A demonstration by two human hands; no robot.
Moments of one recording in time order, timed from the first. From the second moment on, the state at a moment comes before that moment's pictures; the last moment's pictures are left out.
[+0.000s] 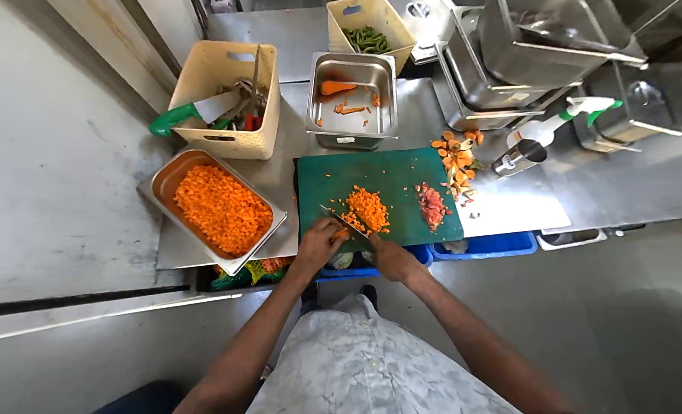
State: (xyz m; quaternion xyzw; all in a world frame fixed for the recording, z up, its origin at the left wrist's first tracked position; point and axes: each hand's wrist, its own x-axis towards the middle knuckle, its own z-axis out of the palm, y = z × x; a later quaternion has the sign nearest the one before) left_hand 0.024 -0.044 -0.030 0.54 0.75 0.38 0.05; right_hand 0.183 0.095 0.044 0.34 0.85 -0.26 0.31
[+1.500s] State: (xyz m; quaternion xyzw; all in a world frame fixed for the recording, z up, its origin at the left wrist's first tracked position) left_hand 0.018 -0.057 -0.025 0.55 0.77 0.31 0.10; right_hand 0.178 0.083 0.049 0.34 0.85 -0.25 0.31
